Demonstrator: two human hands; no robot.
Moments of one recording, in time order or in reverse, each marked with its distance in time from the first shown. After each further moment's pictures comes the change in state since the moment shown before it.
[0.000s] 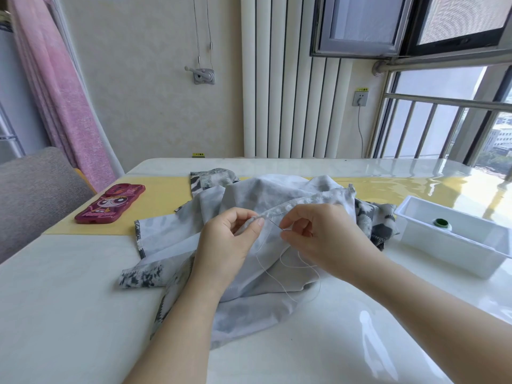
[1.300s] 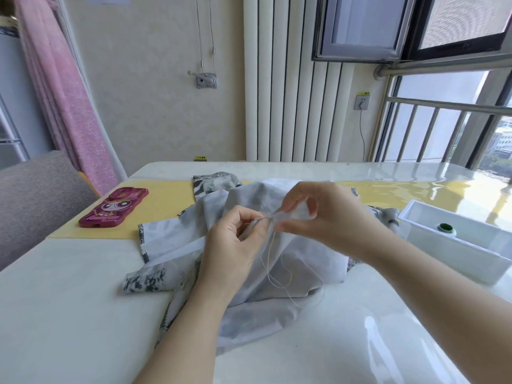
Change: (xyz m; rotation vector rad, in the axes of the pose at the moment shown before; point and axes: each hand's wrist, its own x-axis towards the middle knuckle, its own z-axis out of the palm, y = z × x) left_hand -0.005 0.007 0.003 -0.112 0.003 0.114; right_hand 0.020 -0.014 -0.023 0.061 -0.008 -0.128
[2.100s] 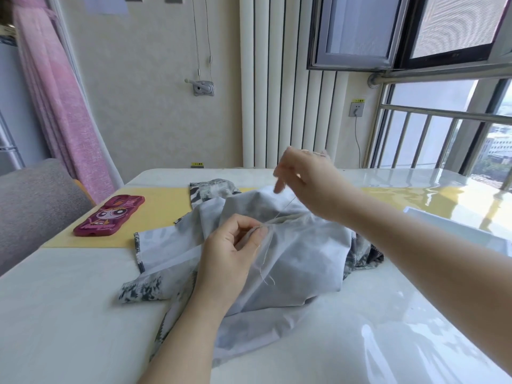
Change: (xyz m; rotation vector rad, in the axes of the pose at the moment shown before) left_hand -0.001 0.002 -0.001 0.006 -0.024 0.026; right_hand 0.052 0.006 -0.011 -0.234 0.024 -0.073
